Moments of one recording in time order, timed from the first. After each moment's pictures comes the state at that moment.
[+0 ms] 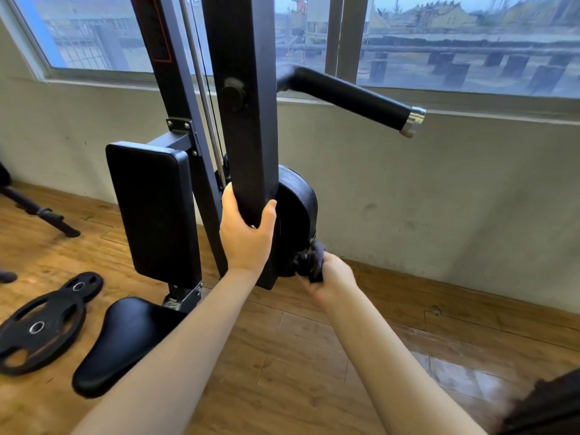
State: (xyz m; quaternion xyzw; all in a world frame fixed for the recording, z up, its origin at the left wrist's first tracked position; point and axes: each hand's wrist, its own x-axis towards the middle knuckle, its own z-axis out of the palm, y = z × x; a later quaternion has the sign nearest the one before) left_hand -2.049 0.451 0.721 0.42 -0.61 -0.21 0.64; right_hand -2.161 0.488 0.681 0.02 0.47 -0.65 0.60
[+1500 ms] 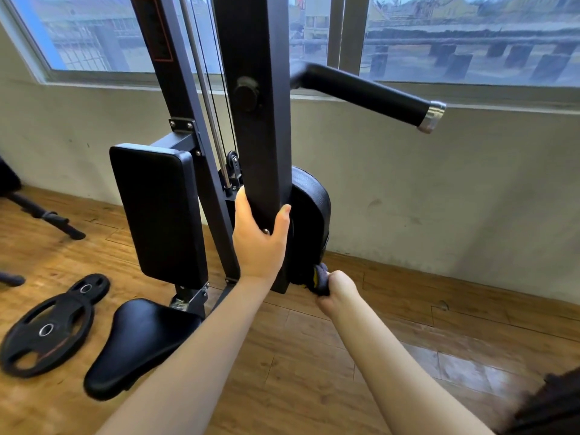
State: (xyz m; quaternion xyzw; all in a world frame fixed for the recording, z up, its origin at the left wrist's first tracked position) left_hand -2.049 0.457 0.718 0.41 -0.62 -0.22 0.63; right_hand -2.156 0.476 0.654 0.10 0.52 -0.60 0.60
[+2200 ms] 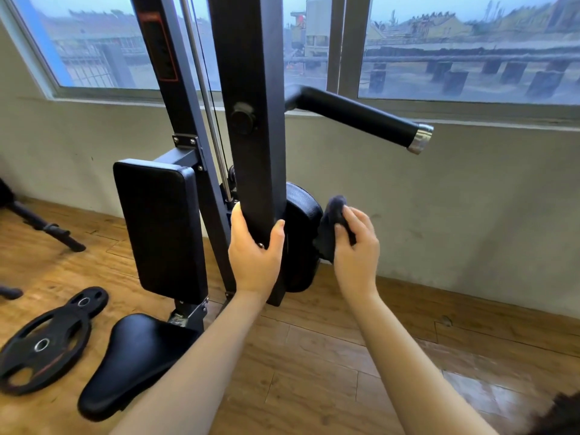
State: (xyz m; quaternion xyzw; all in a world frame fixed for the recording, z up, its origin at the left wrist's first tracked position) left_hand -2.045 0.443 0.716 0.42 -0.62 -0.20 0.63; right_hand -2.175 0.483 0.714 -0.45 0.58 -0.67 0.10
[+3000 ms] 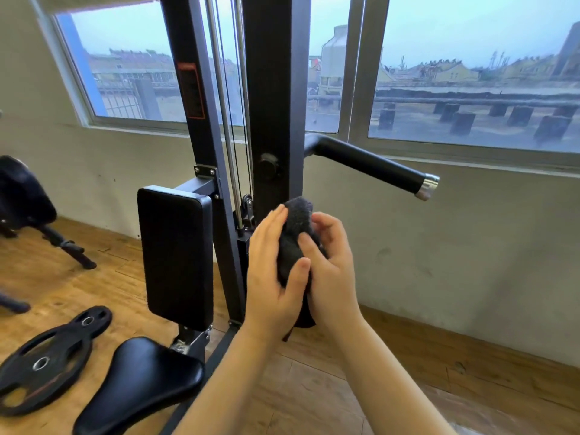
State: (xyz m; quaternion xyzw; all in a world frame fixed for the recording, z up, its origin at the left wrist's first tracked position) left_hand -2.036 0.485 0.767 0.28 -0.73 -0.16 0.61; right_hand -2.117 0.511 0.791 -0.50 0.36 -0.71 0.34
